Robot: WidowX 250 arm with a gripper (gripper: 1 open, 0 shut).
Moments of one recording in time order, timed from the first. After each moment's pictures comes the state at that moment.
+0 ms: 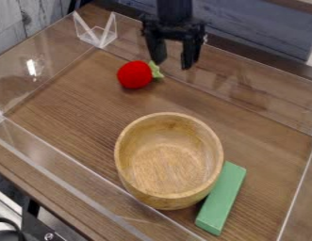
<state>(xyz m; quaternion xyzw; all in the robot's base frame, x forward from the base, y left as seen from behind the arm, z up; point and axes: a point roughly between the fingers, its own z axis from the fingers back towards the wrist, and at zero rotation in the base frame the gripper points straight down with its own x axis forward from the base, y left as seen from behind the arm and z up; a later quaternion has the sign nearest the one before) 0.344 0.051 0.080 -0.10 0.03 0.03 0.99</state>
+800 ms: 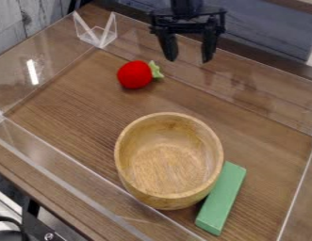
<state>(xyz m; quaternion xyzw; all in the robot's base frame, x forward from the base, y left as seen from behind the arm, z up) 0.350 0.001 0.103 -0.10 -0.01 0.11 0.99</state>
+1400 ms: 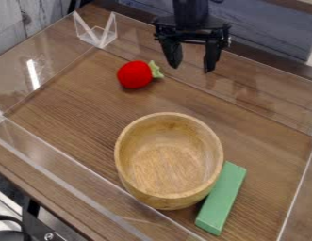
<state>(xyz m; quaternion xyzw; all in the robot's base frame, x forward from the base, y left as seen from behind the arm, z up) 0.345 0.002 0.095 -0.07 -0.07 0.07 0.99</state>
